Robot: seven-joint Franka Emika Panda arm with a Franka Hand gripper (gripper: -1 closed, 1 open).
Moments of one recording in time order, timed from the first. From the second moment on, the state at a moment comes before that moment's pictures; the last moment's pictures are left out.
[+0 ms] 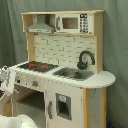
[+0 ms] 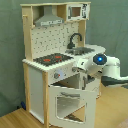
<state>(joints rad) -0.52 -1.03 1.41 -2.23 0.12 2.15 -0.50</state>
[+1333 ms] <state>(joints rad) -0.48 -1.29 1.34 -2.12 -0.14 2.10 -0.56</state>
